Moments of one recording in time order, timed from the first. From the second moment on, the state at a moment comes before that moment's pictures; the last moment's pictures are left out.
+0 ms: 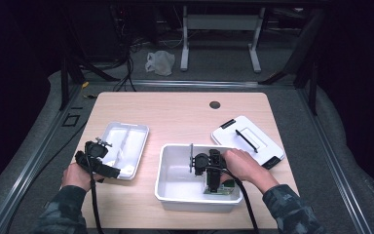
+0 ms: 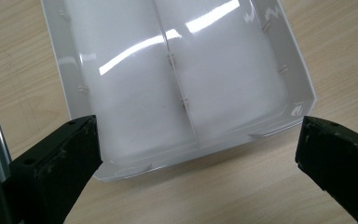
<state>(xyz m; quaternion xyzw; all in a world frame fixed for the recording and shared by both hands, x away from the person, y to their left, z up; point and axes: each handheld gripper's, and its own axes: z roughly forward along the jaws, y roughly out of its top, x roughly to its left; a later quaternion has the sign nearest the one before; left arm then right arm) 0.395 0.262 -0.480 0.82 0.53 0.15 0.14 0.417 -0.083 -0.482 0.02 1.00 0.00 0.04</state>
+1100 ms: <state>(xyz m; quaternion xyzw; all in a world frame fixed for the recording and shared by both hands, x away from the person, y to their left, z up) 0.414 0.266 -0.460 0.81 0.55 0.14 0.15 0.381 -0.202 -0.406 0.29 0.92 0.25 0.10</state>
